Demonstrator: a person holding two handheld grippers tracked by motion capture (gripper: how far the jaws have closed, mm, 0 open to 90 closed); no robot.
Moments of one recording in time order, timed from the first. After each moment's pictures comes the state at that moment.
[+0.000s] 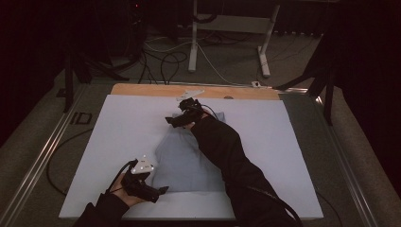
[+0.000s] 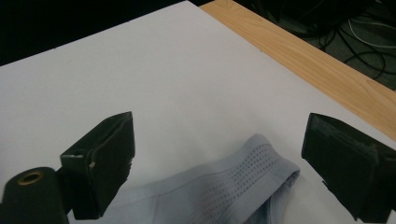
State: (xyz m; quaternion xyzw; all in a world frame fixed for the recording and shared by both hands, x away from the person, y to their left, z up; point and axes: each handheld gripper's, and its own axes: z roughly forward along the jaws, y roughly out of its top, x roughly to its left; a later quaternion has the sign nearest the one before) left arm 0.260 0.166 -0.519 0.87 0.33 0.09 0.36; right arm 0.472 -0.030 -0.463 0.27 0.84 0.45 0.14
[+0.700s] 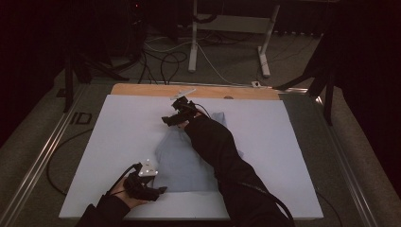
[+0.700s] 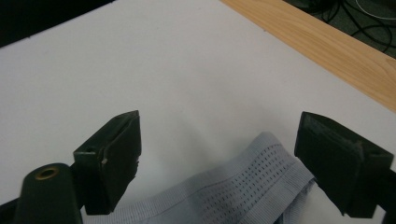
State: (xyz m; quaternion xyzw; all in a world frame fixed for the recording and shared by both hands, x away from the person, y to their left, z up) left arm 0.256 0.158 -0.525 0.89 0.32 0.10 0.30; right arm 0.487 -0.009 -0.476 0.29 0.85 0.41 0.12
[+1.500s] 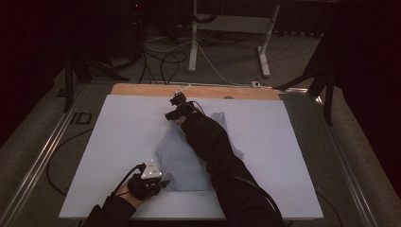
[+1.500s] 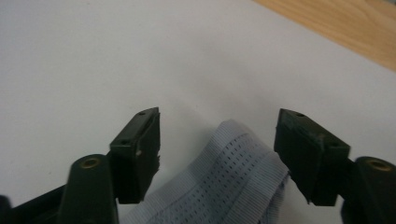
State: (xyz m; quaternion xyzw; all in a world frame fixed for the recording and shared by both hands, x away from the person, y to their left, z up) left arm 0.252 0.147 -0.519 0.88 0.31 0.11 0.34; right arm 0.517 0.004 -0.494 0.39 0.85 0.34 0.12
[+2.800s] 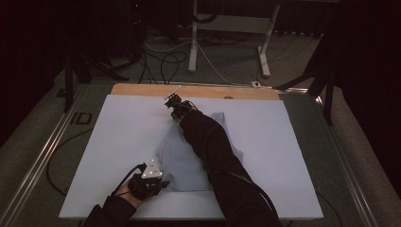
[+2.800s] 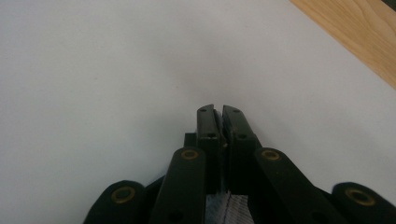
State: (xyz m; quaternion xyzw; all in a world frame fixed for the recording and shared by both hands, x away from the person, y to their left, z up) left arm 0.251 0.145 -0.517 0.88 0.30 0.10 0.34; right arm 0.523 0.019 -0.500 0.34 0.89 0.25 0.17
